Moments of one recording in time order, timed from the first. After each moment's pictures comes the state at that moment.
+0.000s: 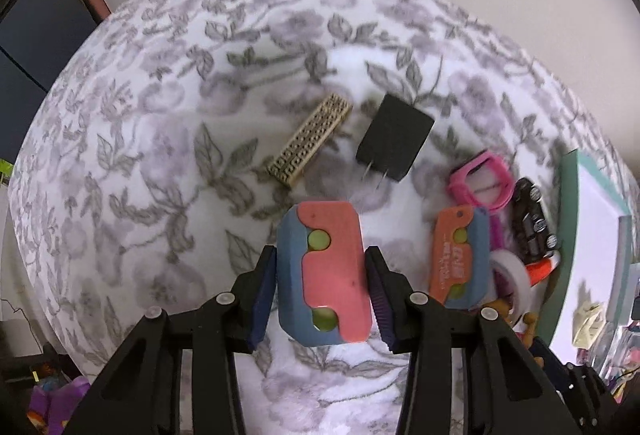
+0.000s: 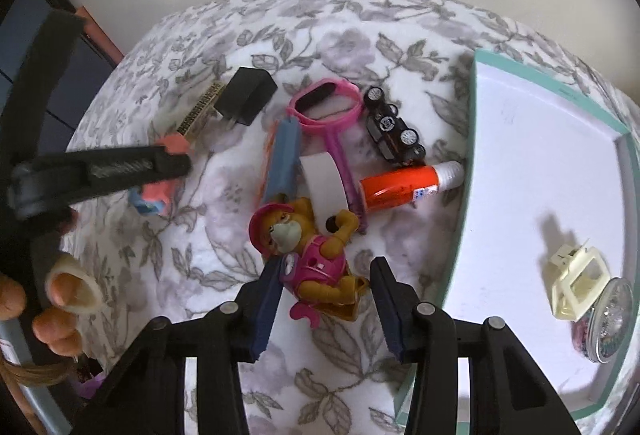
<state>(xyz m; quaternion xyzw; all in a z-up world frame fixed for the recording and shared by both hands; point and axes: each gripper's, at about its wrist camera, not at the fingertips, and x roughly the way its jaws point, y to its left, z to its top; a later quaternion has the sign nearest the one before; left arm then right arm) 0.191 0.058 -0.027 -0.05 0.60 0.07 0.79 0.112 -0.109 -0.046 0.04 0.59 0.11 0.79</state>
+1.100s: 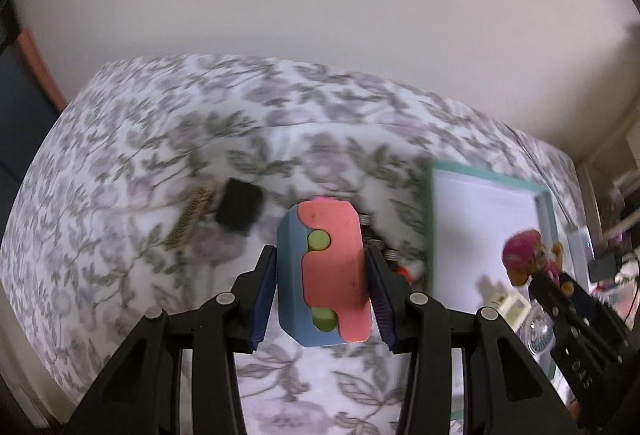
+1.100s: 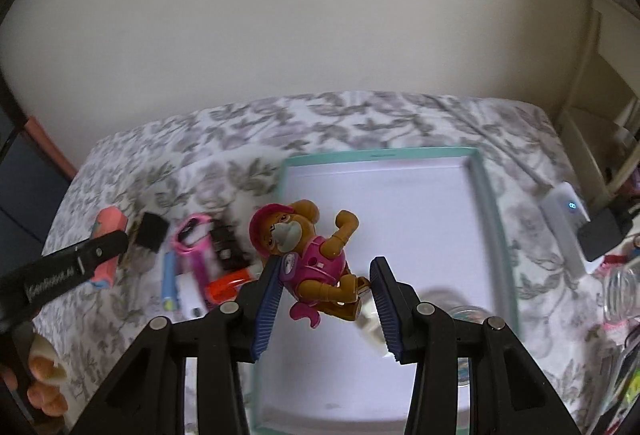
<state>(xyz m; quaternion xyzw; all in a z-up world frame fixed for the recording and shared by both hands) 0.165 -0.042 0.027 0.01 0.52 -0.05 0.85 0.105 -0.244 0.025 0.11 0.48 -0.04 0.87</state>
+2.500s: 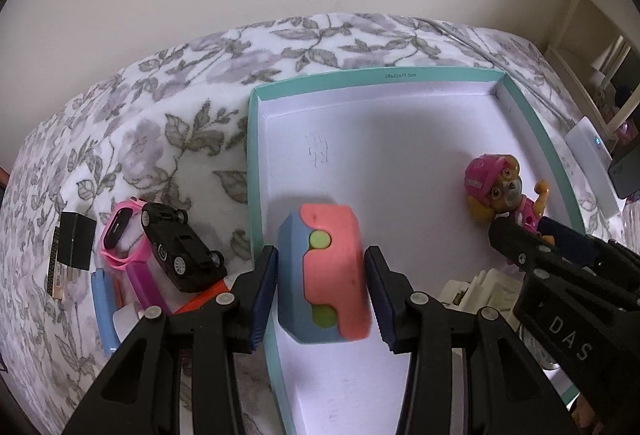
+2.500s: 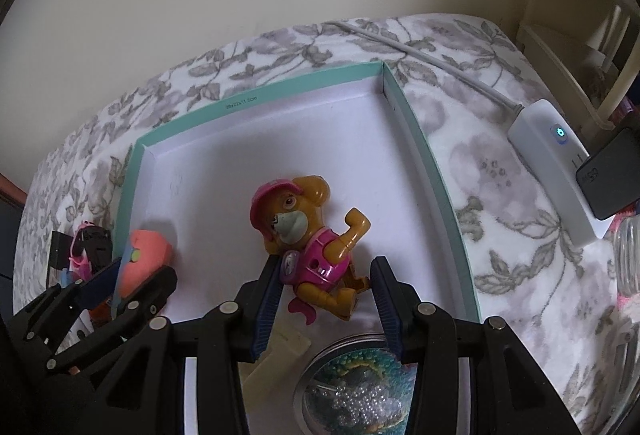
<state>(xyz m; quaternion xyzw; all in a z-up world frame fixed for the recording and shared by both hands) 0.160 -0.179 -0.070 0.12 0.53 -0.15 0.83 0.117 -0.327 -0.065 0.15 0.54 -0.12 0.82</state>
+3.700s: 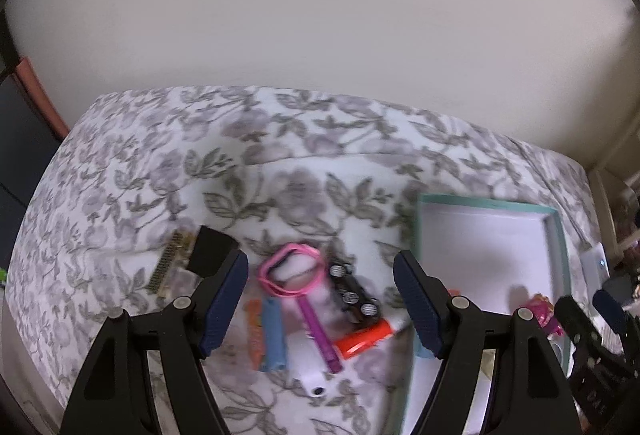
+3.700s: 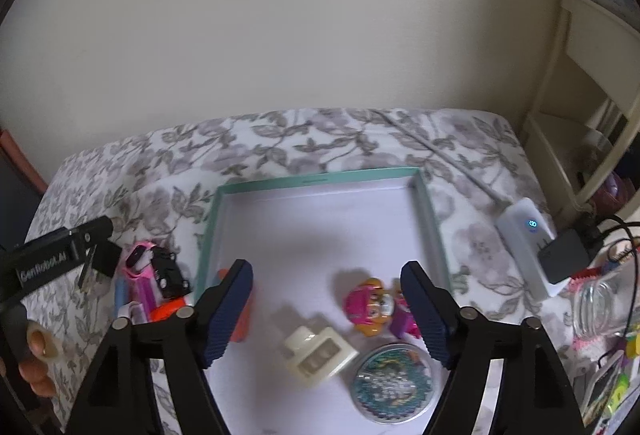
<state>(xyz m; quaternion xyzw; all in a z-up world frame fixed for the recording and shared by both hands) 0.191 -0.063 0.018 0.03 0.49 -0.03 0.87 0.115 -0.284 0.020 0.09 0.47 -0.08 0.87</state>
